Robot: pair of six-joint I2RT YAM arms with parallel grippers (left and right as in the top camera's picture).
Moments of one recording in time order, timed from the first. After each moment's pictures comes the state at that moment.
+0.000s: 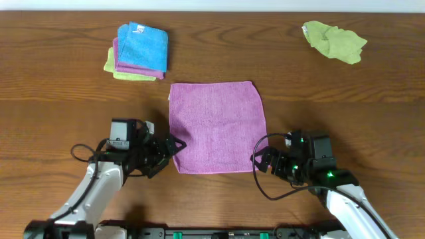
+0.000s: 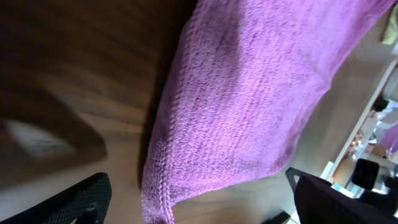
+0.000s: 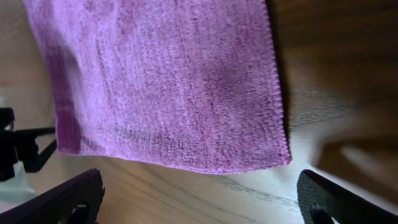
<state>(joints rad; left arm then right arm) -0.09 1.31 0.48 -0.34 0.67 -0.74 0.19 1.09 0.38 -0.36 -0.51 0.61</state>
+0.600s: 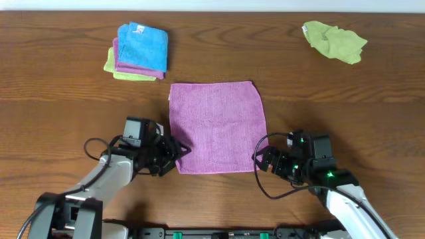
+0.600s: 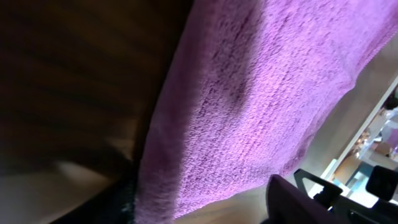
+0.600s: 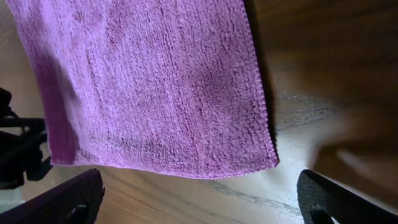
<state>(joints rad) -0.18 1.44 0.48 -0.23 0.66 -0.83 0.19 1.09 0.38 -0.36 -0.48 0.63</state>
